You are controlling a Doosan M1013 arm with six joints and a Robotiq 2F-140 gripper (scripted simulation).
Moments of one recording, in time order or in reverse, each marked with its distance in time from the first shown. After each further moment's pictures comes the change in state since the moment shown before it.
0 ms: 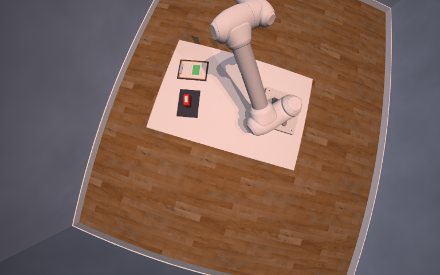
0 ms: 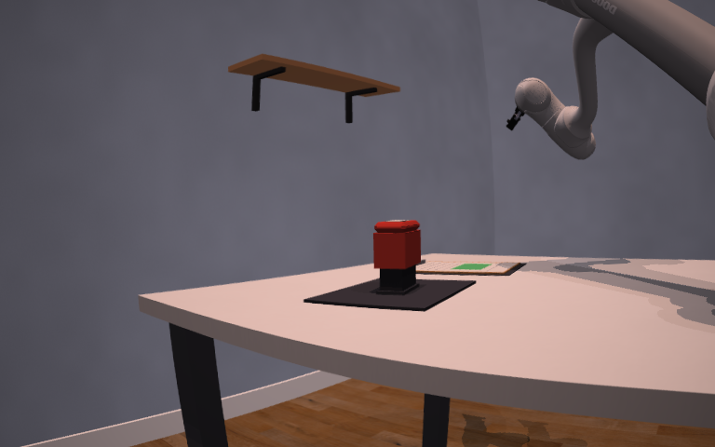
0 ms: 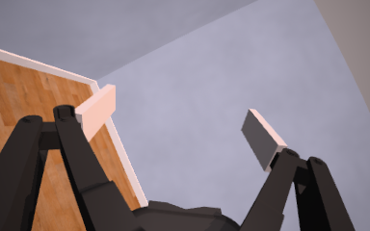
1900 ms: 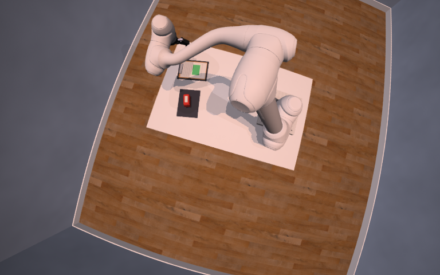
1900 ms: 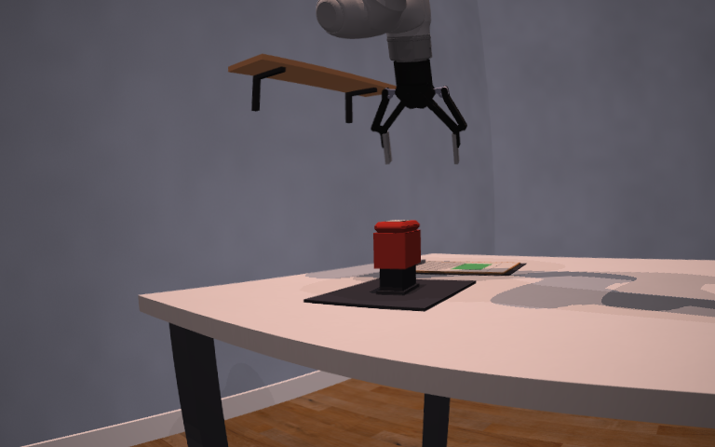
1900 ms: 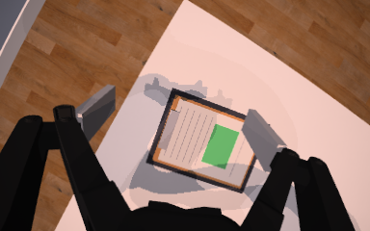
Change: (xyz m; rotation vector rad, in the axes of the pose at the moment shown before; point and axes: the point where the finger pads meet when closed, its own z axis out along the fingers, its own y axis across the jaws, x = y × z) arm 0.144 -0.326 -0.710 0.528 -1.217 0.903
